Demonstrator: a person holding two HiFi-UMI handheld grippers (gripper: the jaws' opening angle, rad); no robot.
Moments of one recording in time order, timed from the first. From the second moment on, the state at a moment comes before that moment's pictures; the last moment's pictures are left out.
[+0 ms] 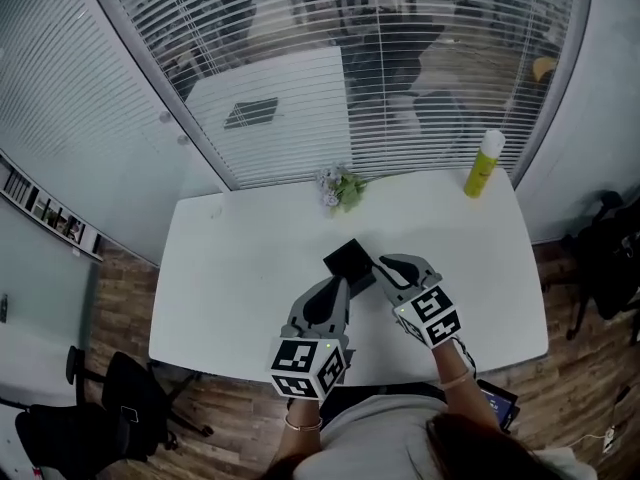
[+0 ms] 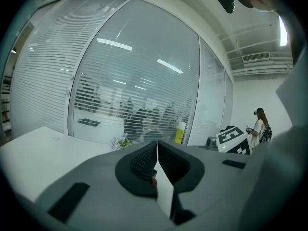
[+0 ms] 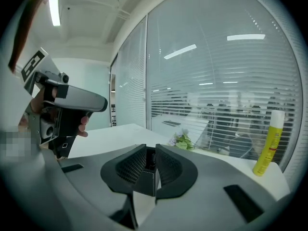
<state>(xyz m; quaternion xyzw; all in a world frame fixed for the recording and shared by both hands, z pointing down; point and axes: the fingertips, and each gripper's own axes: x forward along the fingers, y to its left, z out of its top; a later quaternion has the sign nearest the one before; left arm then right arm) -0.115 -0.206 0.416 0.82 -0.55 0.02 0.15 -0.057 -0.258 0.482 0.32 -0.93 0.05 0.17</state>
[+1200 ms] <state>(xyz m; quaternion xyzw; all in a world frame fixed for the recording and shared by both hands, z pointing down) -0.067 -0.147 0.408 0.76 -0.64 0.06 0.10 0.019 -0.203 0.425 0.29 -0.95 0.01 0.08</state>
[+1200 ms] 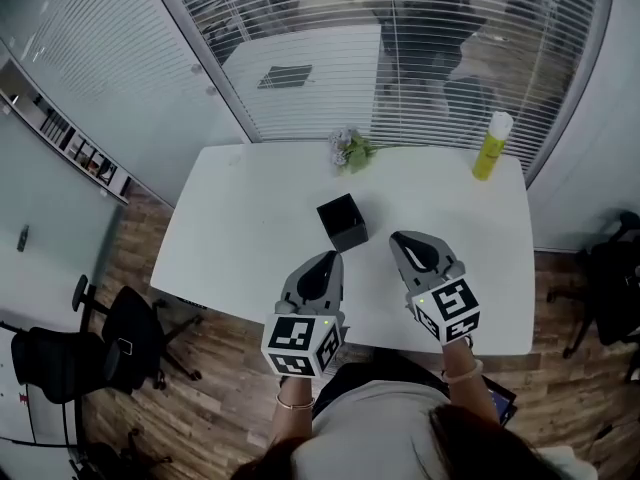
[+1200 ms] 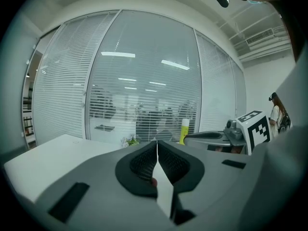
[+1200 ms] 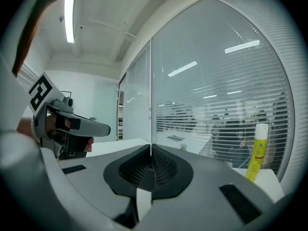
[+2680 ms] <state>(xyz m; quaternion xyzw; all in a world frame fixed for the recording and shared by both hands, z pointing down) -0.071 -0.064 0.376 0.79 -0.61 0.03 0.05 0.032 -0.104 0.389 0.35 -0.93 -0.04 0.09</state>
